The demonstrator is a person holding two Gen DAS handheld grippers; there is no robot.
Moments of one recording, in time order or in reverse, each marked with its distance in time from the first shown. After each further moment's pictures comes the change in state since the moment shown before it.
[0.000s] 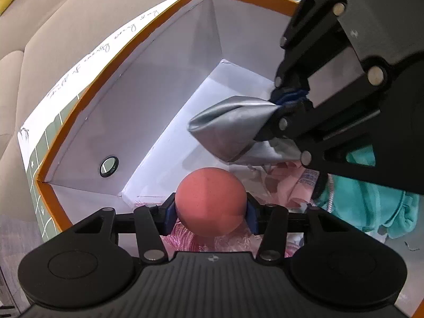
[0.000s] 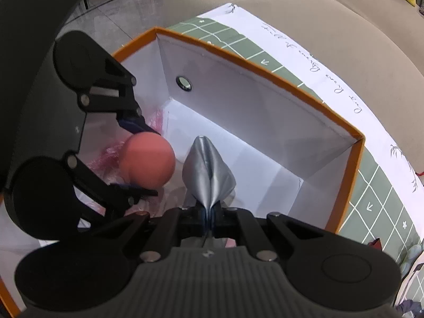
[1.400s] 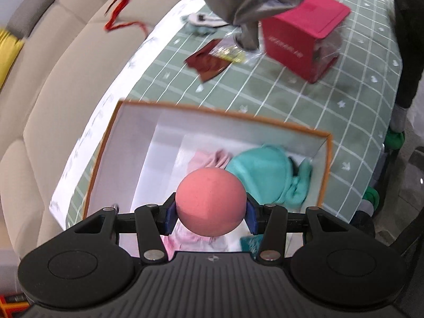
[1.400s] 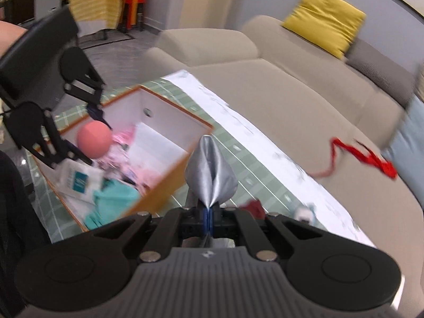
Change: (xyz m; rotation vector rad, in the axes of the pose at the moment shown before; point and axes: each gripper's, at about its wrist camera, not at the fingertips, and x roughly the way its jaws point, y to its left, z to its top) left arm -0.118 -0.116 0.002 0.329 -0.073 0.067; right arm -0.216 -0.052 -0.149 -0.045 -0.287 -0.214
